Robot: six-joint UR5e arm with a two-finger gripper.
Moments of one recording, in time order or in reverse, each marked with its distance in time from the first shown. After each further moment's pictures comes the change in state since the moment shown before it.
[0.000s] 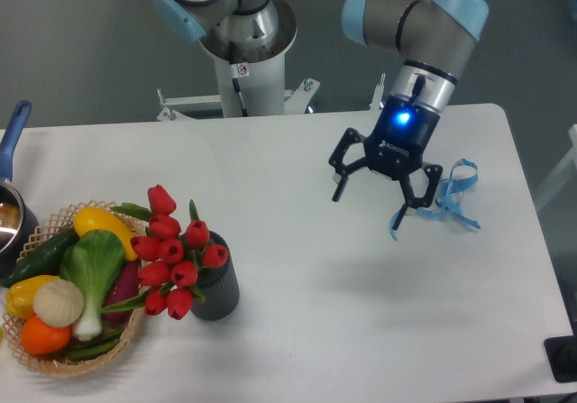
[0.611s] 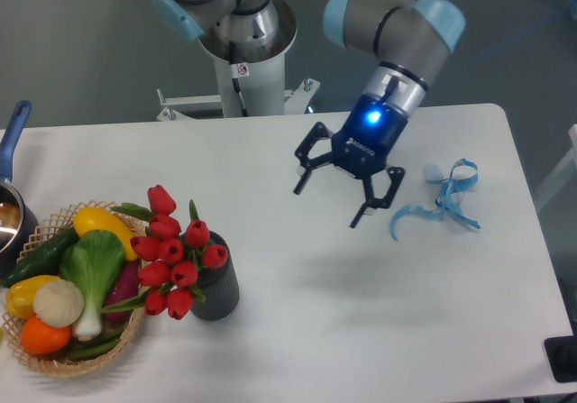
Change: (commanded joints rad) arm -0.089 0.023 -0.101 0.000 -0.060 0.009
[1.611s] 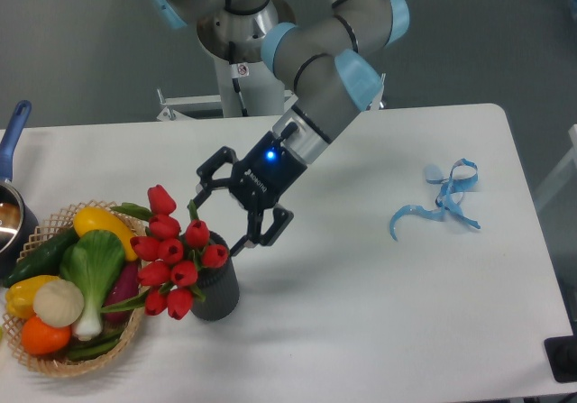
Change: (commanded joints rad) arm -0.245 -0.164 0.107 0.023 0.002 0.021
